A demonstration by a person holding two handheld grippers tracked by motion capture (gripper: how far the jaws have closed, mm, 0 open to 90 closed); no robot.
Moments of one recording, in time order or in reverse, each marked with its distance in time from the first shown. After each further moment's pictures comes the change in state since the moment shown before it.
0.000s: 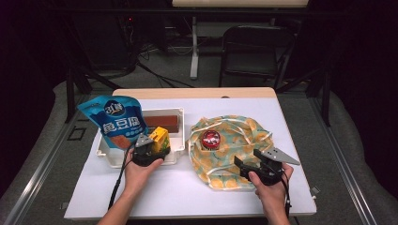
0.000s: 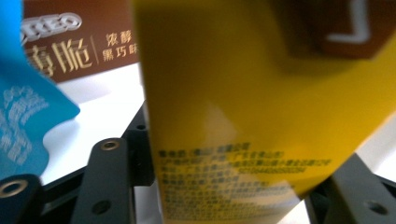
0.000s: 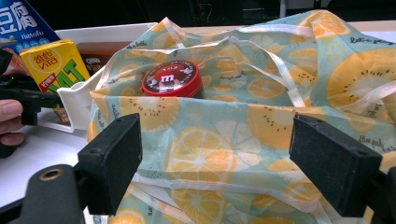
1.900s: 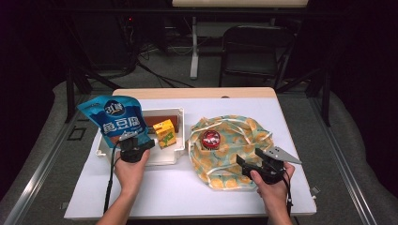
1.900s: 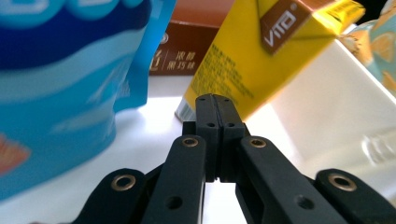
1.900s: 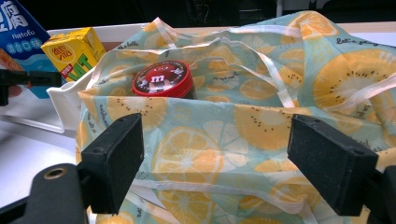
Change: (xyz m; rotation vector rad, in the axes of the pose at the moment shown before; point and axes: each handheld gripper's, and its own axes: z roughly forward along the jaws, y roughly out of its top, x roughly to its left) left arm 0.010 0.010 -0.029 -0.035 0.086 -0.233; right arm -0.007 0.000 0.001 -0.001 -0.007 -0.006
